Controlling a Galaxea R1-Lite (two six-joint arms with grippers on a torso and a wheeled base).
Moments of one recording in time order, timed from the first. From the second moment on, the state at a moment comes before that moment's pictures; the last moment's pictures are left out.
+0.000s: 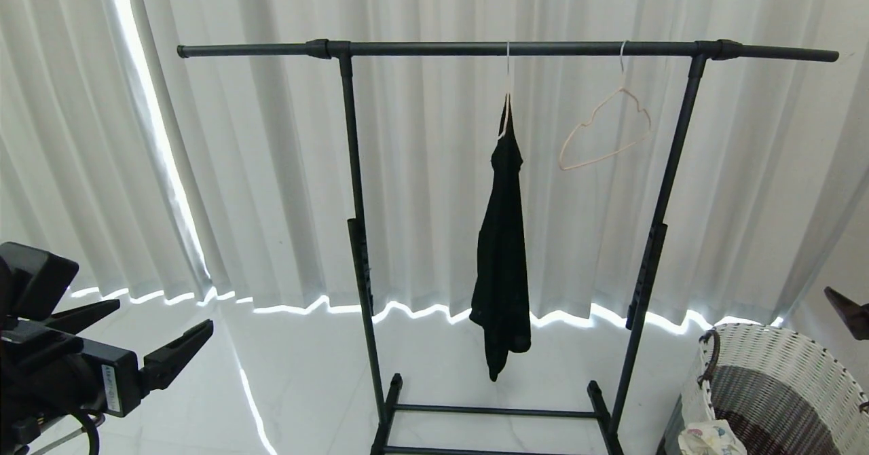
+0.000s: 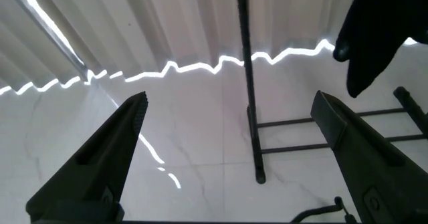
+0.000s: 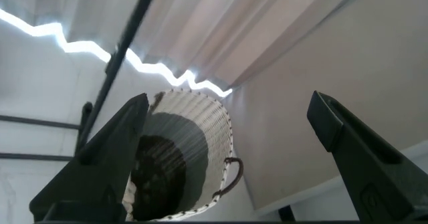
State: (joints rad) left arm 0.03 1.06 -0.34 -0.40 -0.12 0.24; right arm 0.12 1.09 -0.48 -0.41 -0.39 -0.50
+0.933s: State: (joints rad) left arm 0.03 1.05 -0.34 -0.40 -0.12 0.24; right arm 0.12 1.09 -0.43 -0.46 -0.39 -0.50
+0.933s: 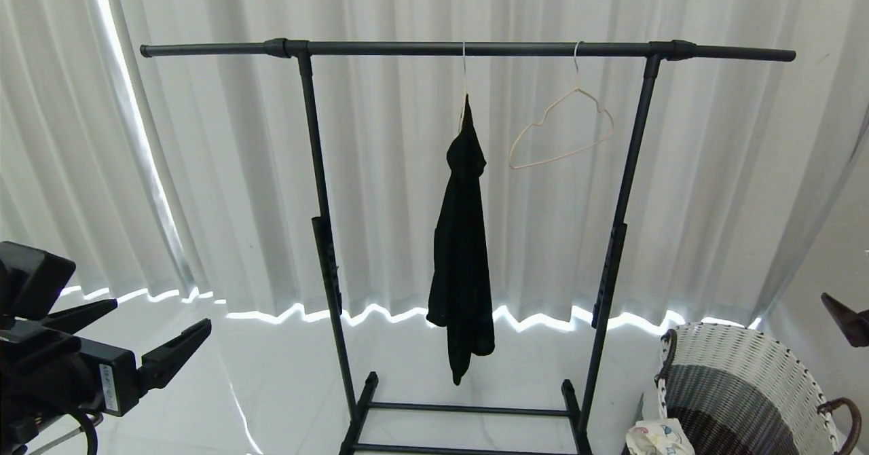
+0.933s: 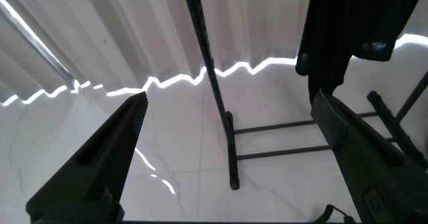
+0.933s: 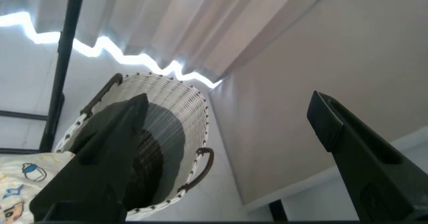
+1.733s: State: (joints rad) left arm -0.05 1.06 -0.34 -0.40 -0.12 0.24; right arm 0.12 1.17 -0.34 -0.46 -0.21 -0.48
